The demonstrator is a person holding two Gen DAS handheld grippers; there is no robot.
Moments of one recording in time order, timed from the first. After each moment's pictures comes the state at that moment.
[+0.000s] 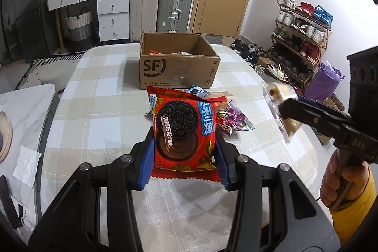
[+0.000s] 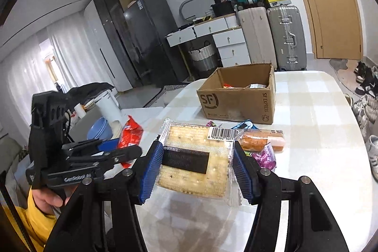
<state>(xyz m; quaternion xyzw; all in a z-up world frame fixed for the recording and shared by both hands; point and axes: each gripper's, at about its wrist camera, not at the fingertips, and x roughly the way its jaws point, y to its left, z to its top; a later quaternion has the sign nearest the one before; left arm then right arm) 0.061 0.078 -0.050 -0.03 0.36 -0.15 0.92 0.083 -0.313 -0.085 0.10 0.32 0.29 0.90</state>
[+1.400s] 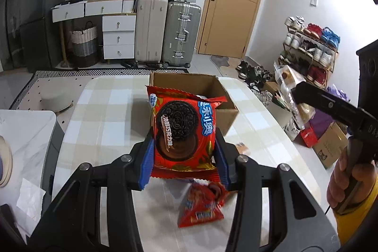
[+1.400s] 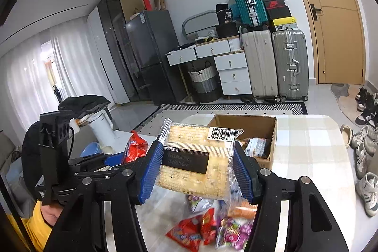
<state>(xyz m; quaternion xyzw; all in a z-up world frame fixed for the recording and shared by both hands) 0.102 0.089 0.016 -0.05 0.32 -0.13 0.94 0.176 -0.290 -0.018 0.08 0.27 0.29 0.92</state>
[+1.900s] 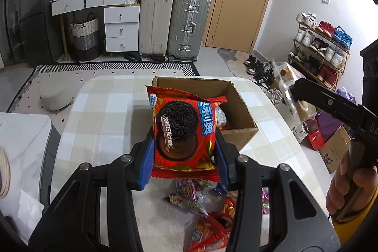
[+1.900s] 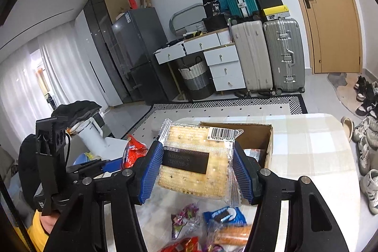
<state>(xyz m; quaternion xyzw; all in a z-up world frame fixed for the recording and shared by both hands) 0.226 0.078 0.003 -0.05 0.36 -0.11 0.93 0.272 -0.291 -0.032 0.10 0.29 0.27 0.91</state>
